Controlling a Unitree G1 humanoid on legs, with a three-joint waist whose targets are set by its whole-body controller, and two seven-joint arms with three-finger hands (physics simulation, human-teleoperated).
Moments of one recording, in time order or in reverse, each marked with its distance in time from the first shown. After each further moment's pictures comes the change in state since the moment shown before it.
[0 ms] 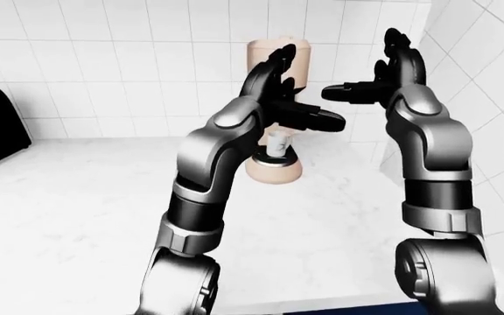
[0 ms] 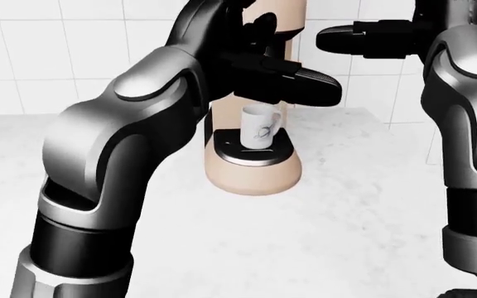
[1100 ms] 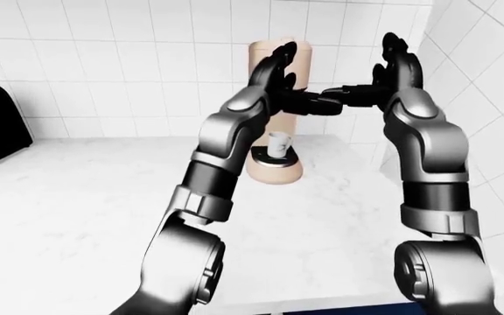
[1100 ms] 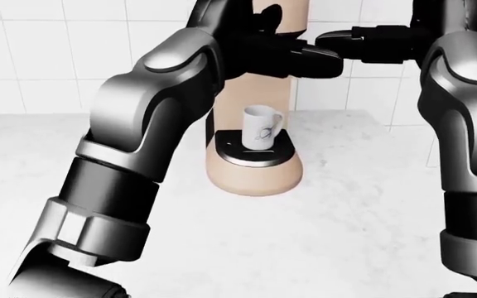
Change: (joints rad) left arm -0.178 0.003 0.029 0.495 0.023 -0.310 -0.074; right arm 0.013 0.006 0.000 0.009 0.011 -0.014 -0.009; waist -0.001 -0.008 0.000
